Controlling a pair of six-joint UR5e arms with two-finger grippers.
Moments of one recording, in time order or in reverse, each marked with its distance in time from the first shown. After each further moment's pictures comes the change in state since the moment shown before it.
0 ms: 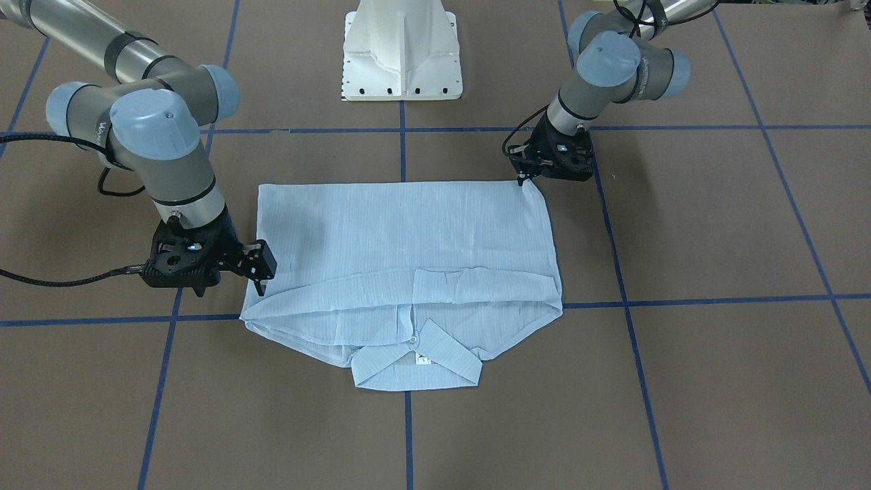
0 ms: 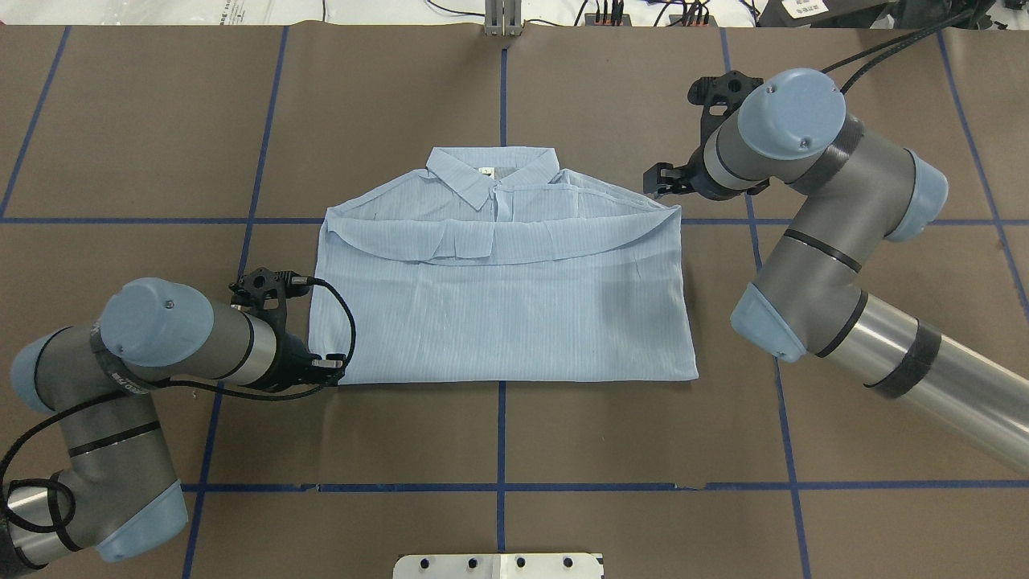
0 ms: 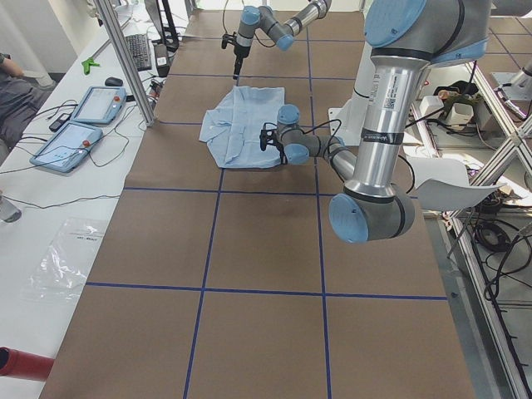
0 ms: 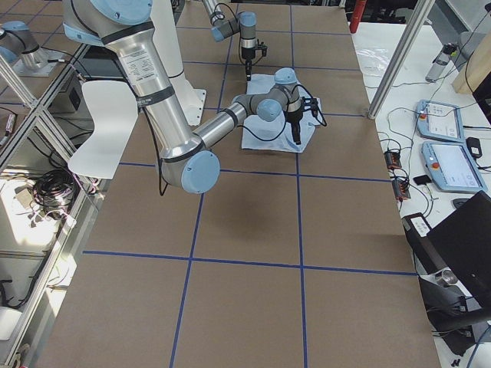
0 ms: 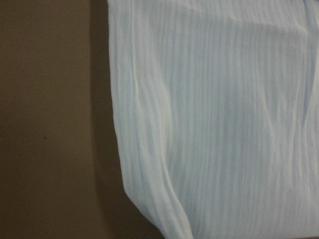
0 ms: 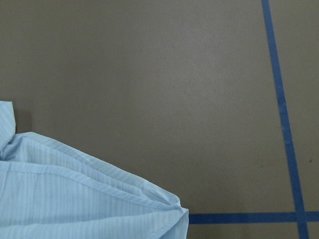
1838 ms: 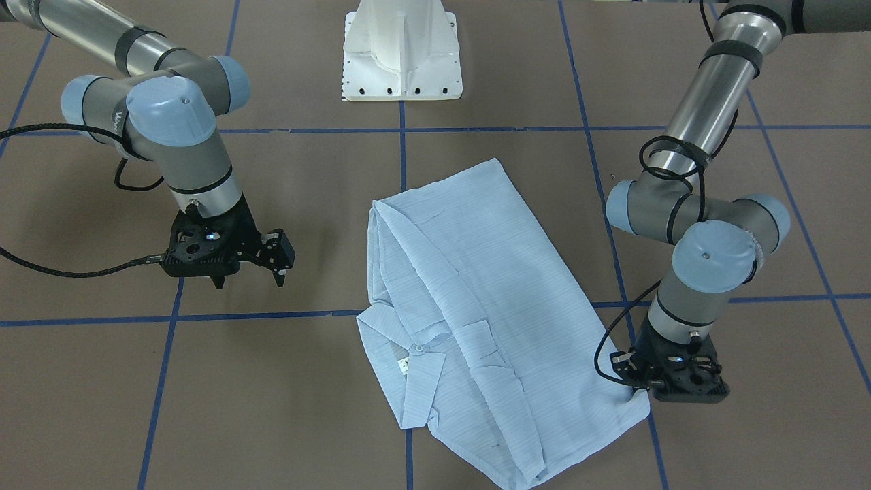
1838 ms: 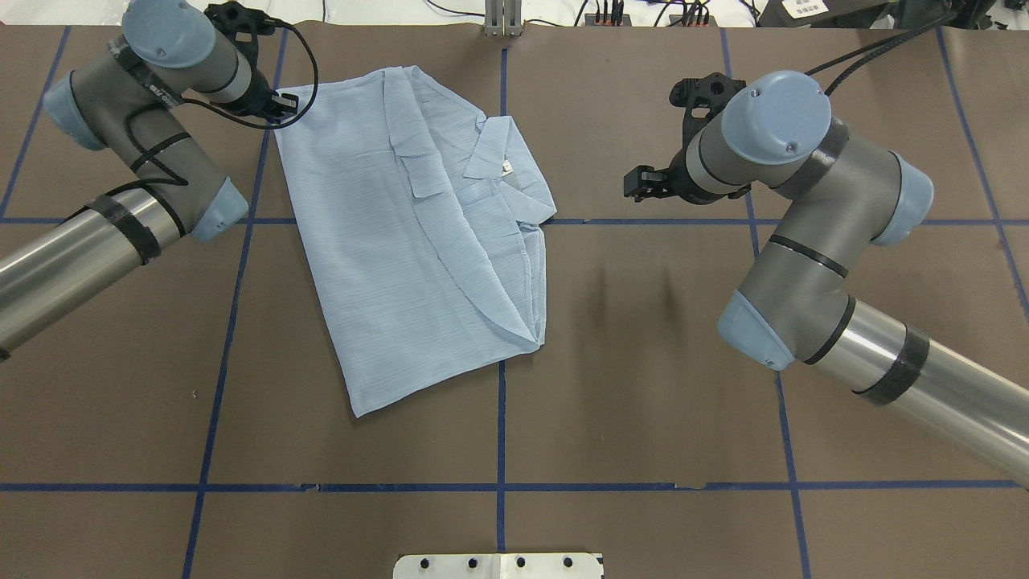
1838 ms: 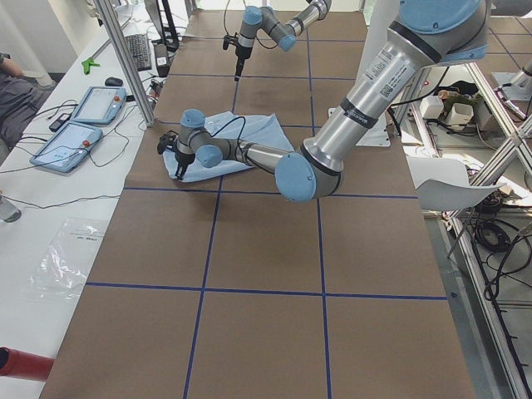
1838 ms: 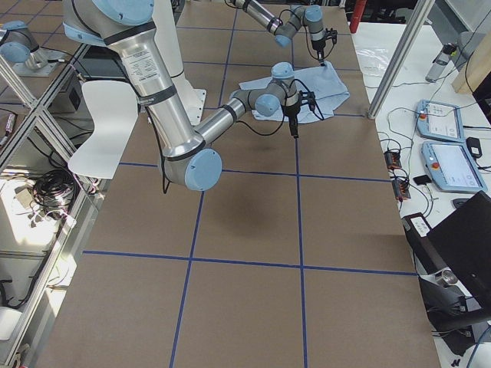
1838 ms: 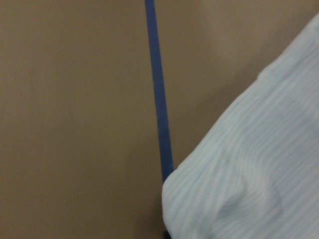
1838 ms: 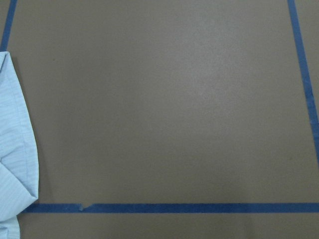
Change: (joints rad) left arm -0.470 -0.515 0.829 -0.143 0.052 0.535; right arm -0.023 0.026 0.020 -0.005 0.002 0.025
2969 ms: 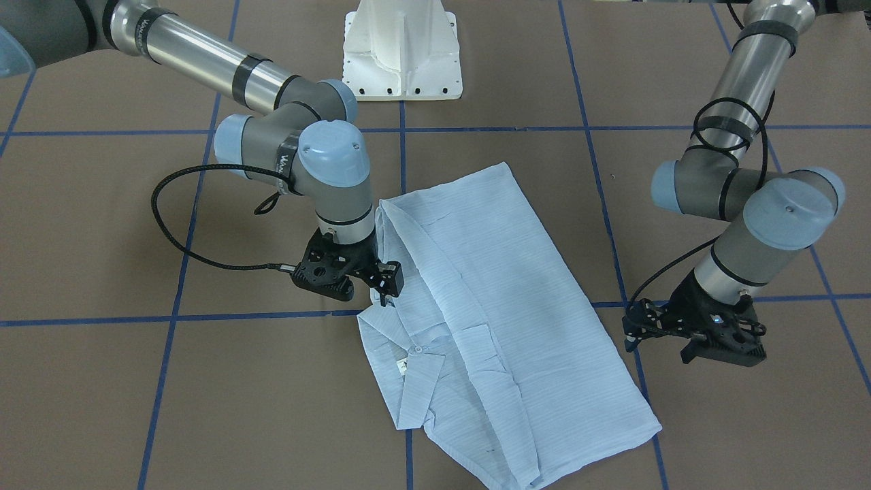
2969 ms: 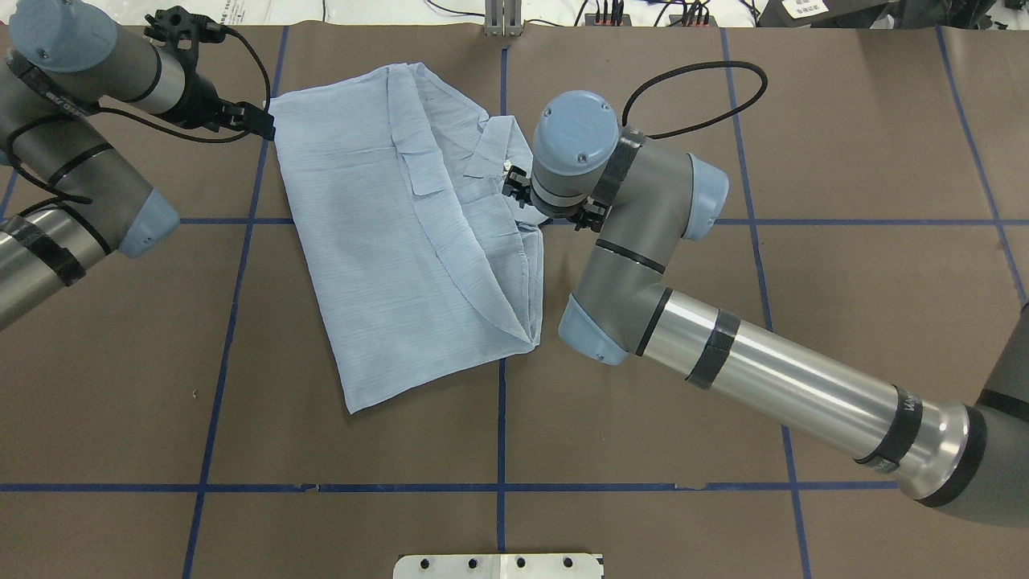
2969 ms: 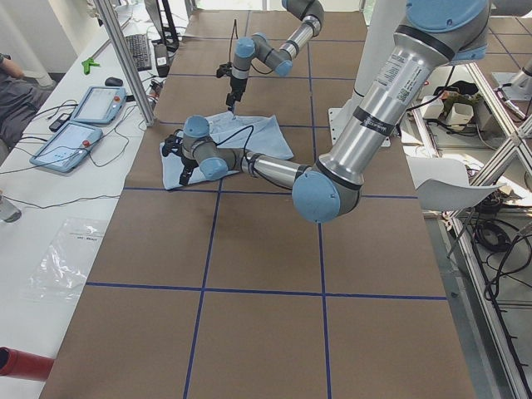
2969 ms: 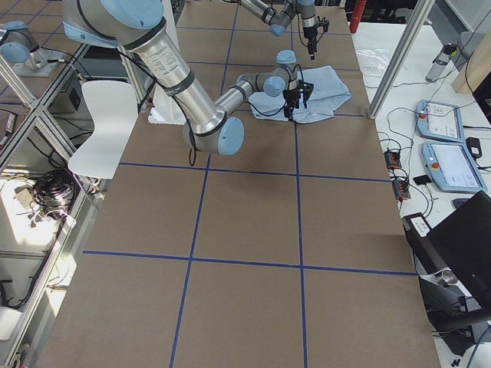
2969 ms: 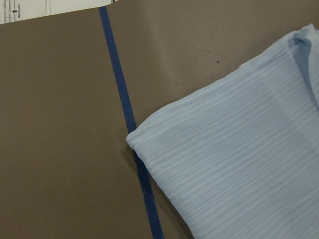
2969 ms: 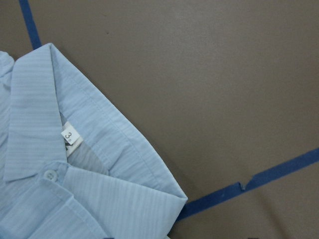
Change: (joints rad) left arm -0.045 0.180 -0.211 -0.068 -0.188 0.030; right arm -0.138 0.344 -0.376 -0.004 -0.078 0.479
